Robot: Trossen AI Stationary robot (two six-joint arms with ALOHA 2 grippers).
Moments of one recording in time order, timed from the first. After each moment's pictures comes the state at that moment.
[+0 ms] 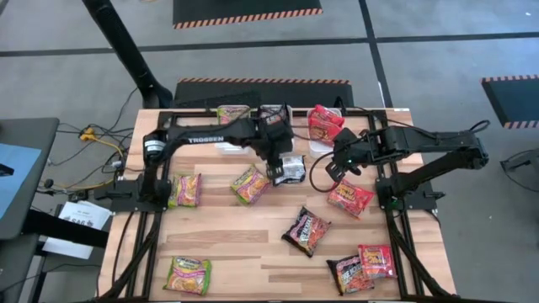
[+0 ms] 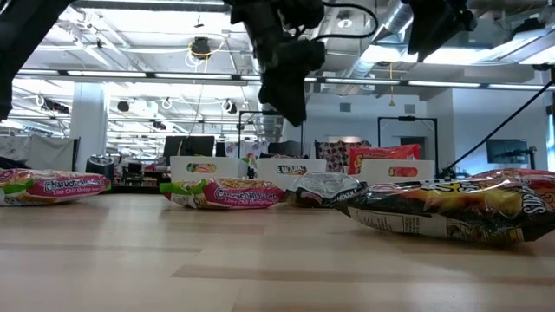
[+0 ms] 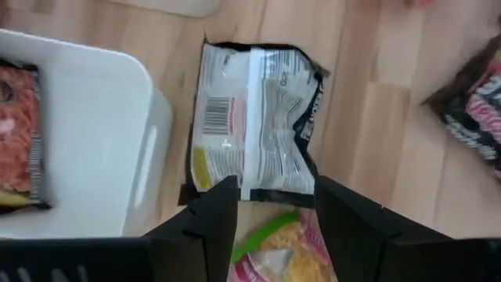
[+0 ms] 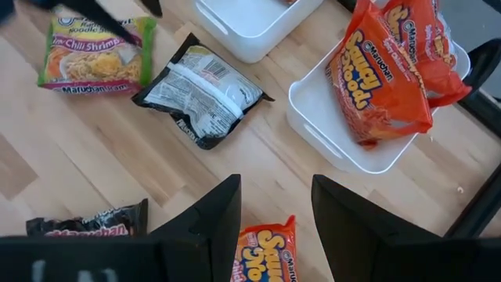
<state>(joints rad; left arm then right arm) 0.21 2.00 1.79 -0.84 -0.01 -0.01 0.05 1.22 1.33 -1.26 0.42 0.77</state>
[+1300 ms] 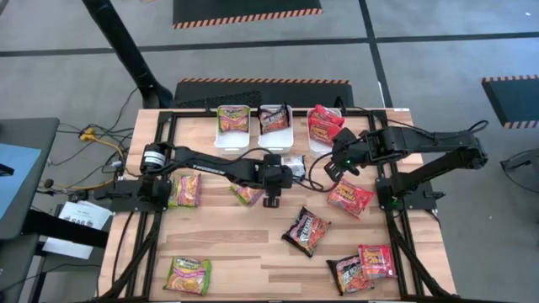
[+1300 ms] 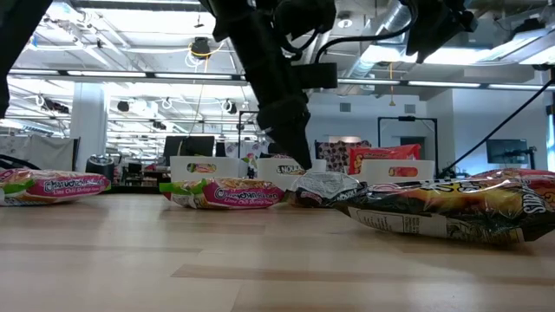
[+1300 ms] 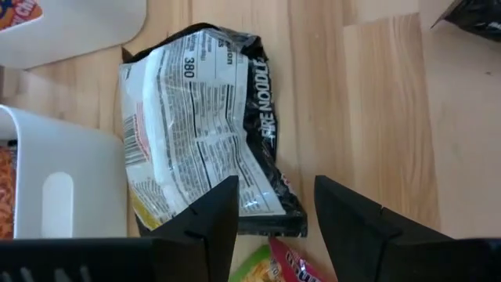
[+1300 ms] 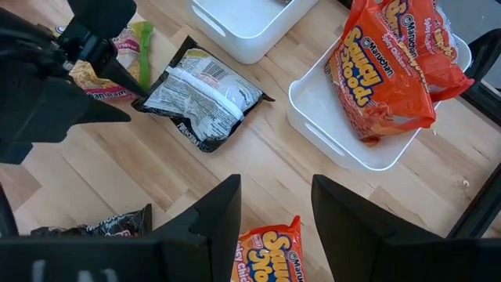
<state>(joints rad) -0.02 2.00 1.47 -0.45 -0.34 0.18 0.05 1.23 1.33 -1.25 0.42 0.81</state>
